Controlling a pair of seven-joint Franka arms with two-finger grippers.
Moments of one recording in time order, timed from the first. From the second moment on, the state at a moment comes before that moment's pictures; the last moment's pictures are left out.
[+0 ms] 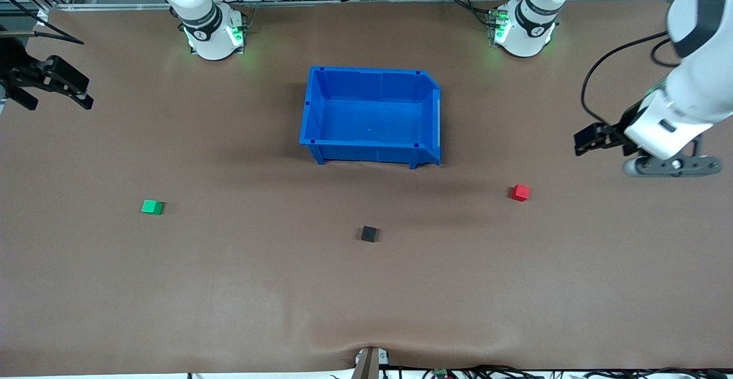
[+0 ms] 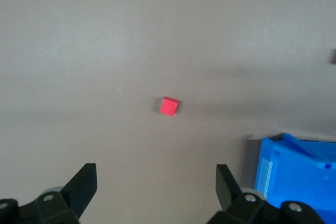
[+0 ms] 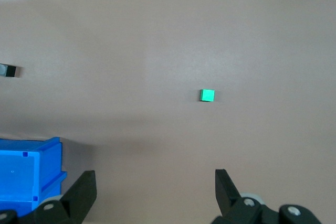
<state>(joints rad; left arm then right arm) -0.08 0.12 -0.08 -1.67 0.02 1.79 -0.14 -0.12 -0.06 0.16 -1.51 0.00 1.52 0.03</state>
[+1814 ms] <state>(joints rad) -0.09 0.47 -0.09 -2.05 0.10 2.46 -0.04 -0.15 0.12 0.15 -1.52 -0.03 1.52 0.03</state>
